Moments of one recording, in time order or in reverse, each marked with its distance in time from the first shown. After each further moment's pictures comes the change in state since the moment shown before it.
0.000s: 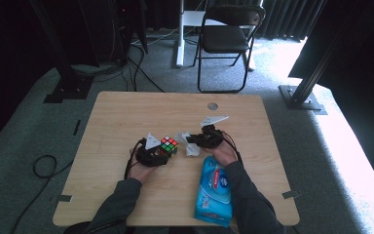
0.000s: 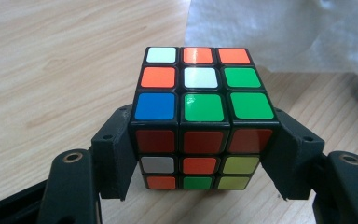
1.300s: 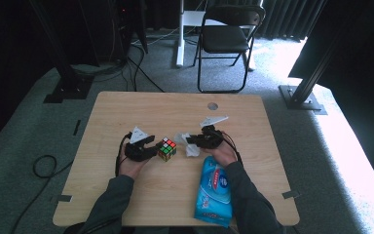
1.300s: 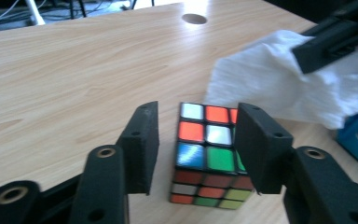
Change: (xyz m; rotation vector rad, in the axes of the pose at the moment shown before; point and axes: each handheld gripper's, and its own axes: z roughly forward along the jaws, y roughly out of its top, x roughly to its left) left arm 0.024 0.017 -0.037 -0.102 -0.005 -0.086; right arm 0.000 -0.002 0.002 0.004 0.005 0.004
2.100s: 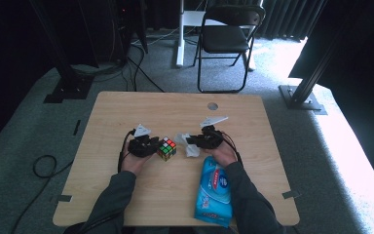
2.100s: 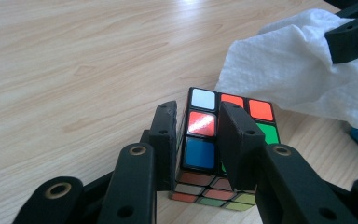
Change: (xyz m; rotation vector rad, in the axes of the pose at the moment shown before) left arm 0.009 0.002 0.021 0.098 -0.046 -0.046; right arm -0.001 -0.001 0.001 0.004 0.002 0.002
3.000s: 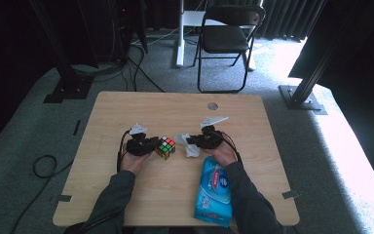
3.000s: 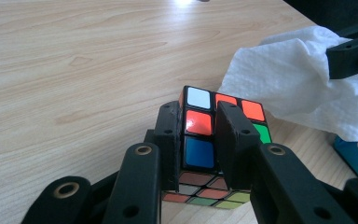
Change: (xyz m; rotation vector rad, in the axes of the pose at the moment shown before) left arm 0.011 -0.003 0.001 -0.021 -0.052 -0.100; right arm 0.000 0.000 0.000 0.002 0.000 0.004
